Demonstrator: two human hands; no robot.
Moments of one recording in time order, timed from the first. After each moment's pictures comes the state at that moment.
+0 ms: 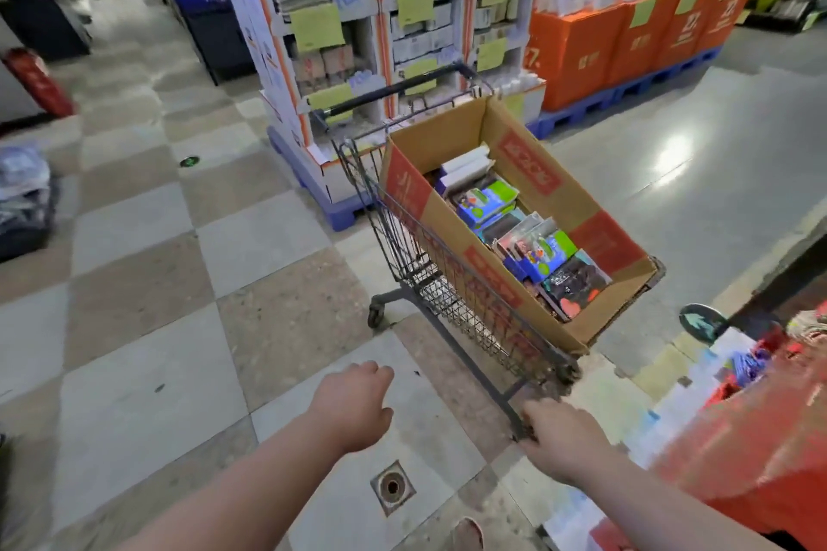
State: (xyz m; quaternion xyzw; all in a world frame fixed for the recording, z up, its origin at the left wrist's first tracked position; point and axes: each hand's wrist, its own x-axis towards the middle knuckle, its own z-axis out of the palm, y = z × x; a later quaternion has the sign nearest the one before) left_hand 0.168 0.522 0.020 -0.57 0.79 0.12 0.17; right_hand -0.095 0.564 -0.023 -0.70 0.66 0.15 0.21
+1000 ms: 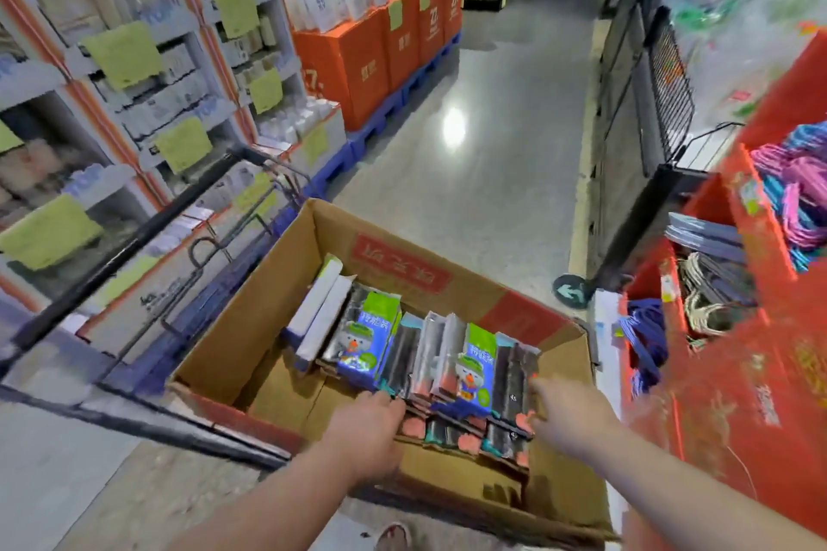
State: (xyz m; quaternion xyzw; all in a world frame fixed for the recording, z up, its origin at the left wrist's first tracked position) left_hand -0.008 0.125 -0.002 -0.27 0.93 0.07 0.26; right_hand -0.216 0.279 -0.002 -0.46 0.86 0.08 0.22
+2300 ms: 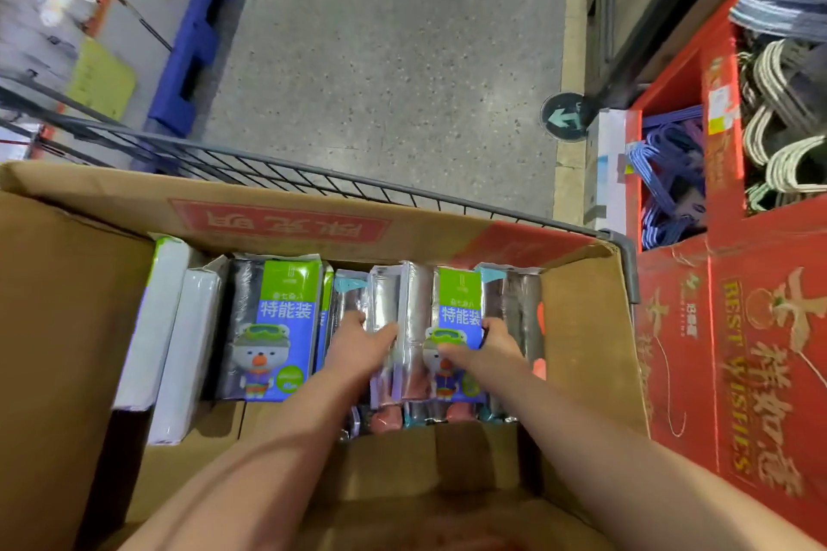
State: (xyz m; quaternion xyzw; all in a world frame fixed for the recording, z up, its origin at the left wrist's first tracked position) left_hand -0.159 0.022 -0.171 -0.60 0.62 0.46 0.20; right_hand -0.258 0.167 -0.191 0.03 0.80 -0.28 0.53
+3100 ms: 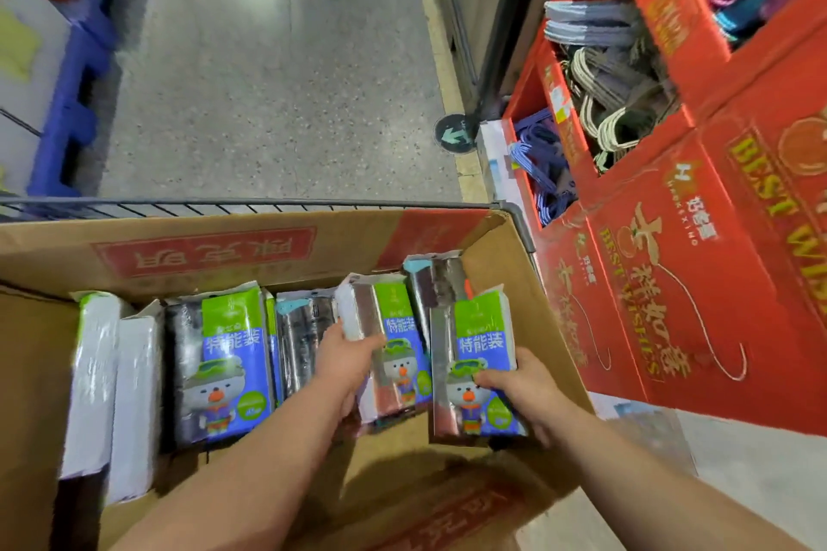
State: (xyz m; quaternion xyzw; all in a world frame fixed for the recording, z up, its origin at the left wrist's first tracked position) left_hand -0.165 0.060 -0.150 -0.54 0.62 0.55 0.15; right_hand -0.217 0.267 -0.144 0.25 0.72 -0.49 0.41
